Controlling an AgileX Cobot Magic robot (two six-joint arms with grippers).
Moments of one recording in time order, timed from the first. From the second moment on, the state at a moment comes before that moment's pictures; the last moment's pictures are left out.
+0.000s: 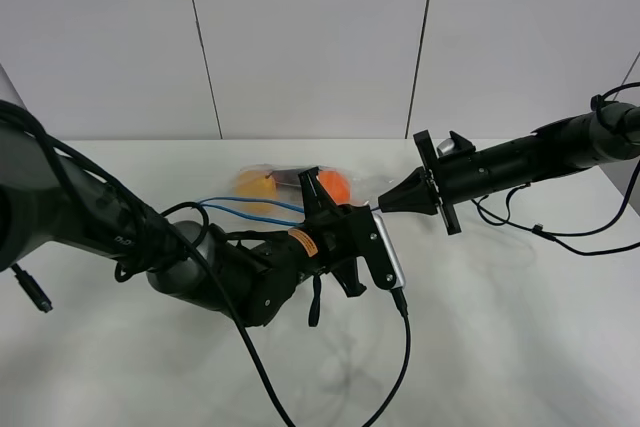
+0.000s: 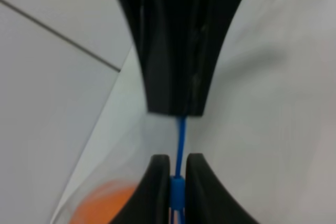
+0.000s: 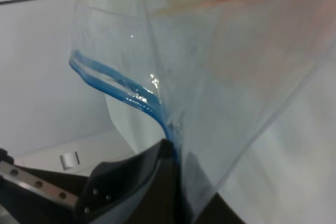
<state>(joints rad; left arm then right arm) -0.80 2.13 -0.96 -0.28 -0.87 1.04 -0.03 2.18 -1.30 1.27 1.20 -0.64</state>
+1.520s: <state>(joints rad) -0.33 2.13 -0.83 -0.24 -1.00 1.10 -0.03 2.18 -1.30 1.30 1.20 -0.64</state>
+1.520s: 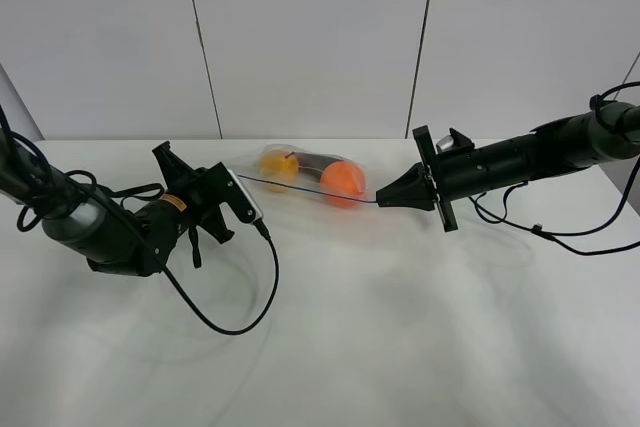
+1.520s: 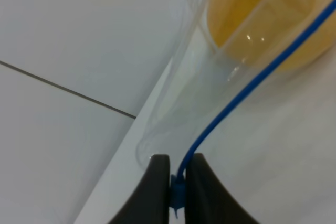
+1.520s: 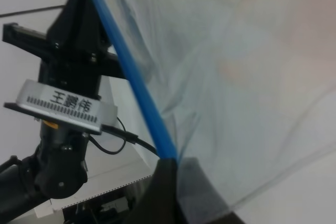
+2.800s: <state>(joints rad) -0.12 2.05 -0.83 -0.27 -0.95 0.69 -0.03 2.18 -1.30 1.27 1.20 -0.64</state>
